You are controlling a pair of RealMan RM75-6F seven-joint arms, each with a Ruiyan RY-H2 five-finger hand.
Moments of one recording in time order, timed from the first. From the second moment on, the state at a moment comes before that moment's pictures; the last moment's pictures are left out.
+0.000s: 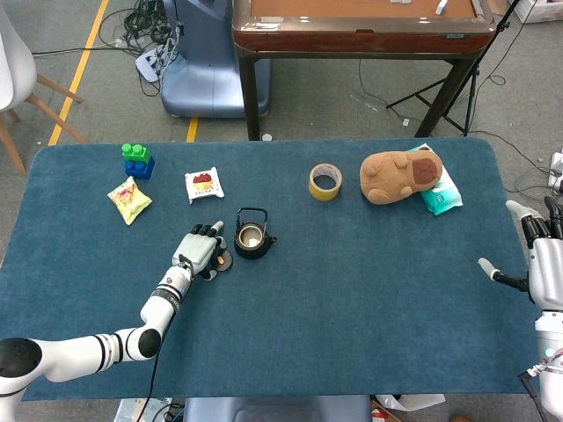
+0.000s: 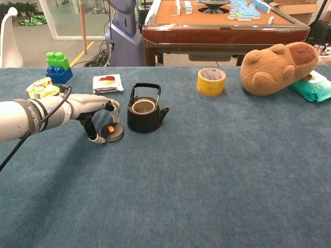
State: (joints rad) left arm -0.96 -1.64 -0.13 -1.28 0.65 0.79 0.52; right arm 0.18 -0.96 0.21 -1.93 -1.23 1.53 -0.22
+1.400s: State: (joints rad) left arm -0.87 -1.47 -0.17 -1.45 0.74 0.82 0.35; right arm 0.18 -0.97 0.23 -1.94 -1.25 1.52 -0.22
